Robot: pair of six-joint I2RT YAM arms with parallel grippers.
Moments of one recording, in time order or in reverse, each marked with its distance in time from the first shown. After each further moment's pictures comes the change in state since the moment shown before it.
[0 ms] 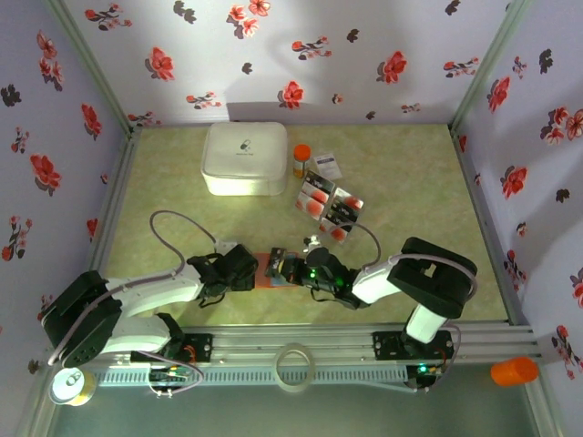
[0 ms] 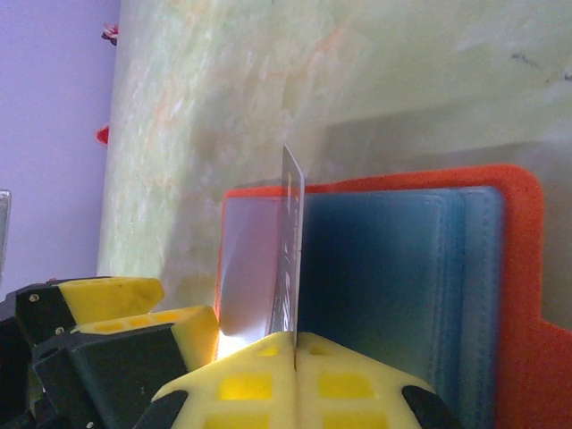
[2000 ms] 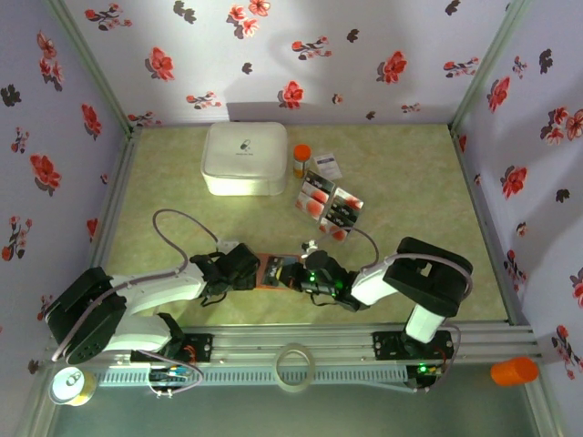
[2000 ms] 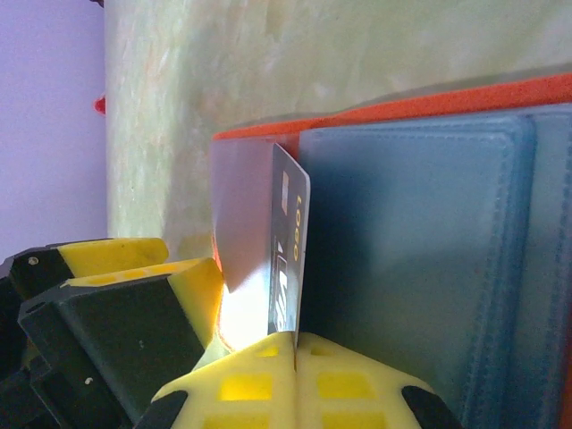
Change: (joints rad) left arm -0.002 0.027 0.015 0.009 0.000 0.000; right arm 0.013 0.015 -0.014 0.005 -0.077 0.069
